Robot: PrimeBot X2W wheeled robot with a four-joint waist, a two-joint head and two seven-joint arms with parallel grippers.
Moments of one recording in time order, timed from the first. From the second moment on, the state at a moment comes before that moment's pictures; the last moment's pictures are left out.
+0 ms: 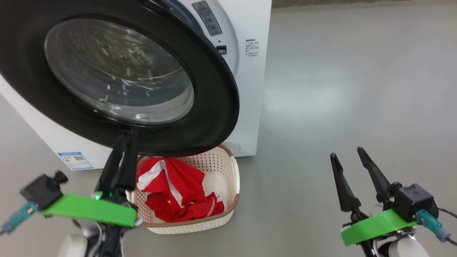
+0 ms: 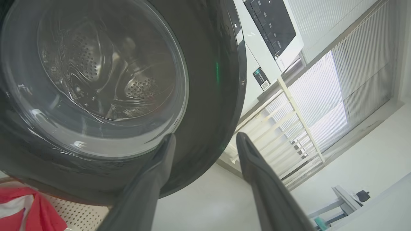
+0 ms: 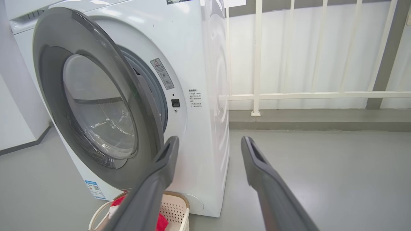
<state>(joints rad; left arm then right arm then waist) -0.28 0.11 -0.11 0.12 -1.07 -0.09 -0.07 -0.08 -0.05 0.05 0.17 0.27 0.12 -0.26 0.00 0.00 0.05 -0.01</state>
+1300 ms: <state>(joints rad) 0.03 0.11 -0.09 0.11 -0.25 -0.05 -0.25 0.08 -0.04 -0.01 0.03 0.18 0.12 -0.26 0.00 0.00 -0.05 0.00</state>
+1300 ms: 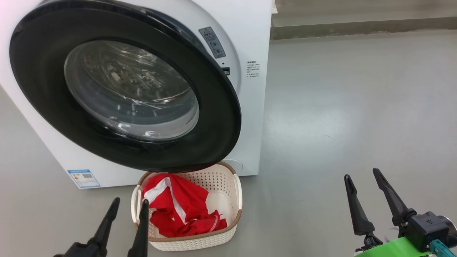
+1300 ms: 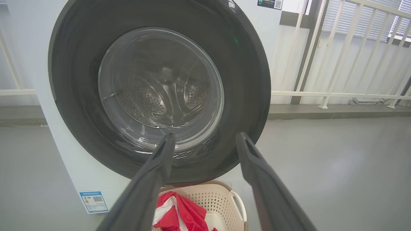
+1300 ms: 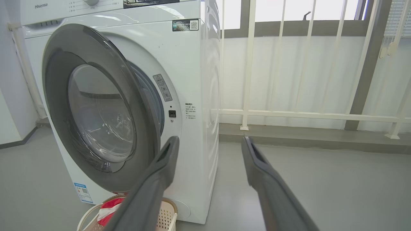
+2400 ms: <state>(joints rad) 0.00 0.07 -0.09 0.10 -0.20 -0.10 -0.25 -0.18 -0.07 0.12 0.33 0.17 0.12 -0.19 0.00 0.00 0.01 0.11</state>
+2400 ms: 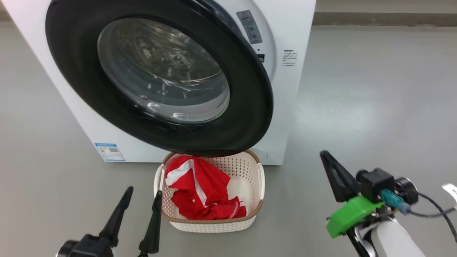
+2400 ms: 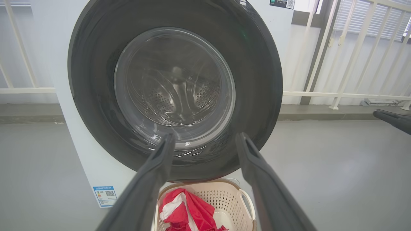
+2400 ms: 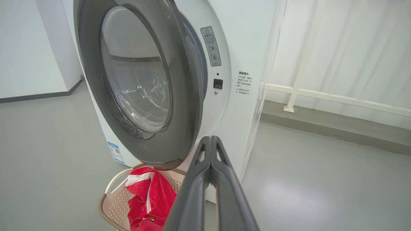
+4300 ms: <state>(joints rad) -0.21 0.04 -0.14 0.06 -0.17 -0.11 -0.25 -1.11 -0.19 0.40 0.92 0.43 0.13 -0.25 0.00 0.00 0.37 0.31</state>
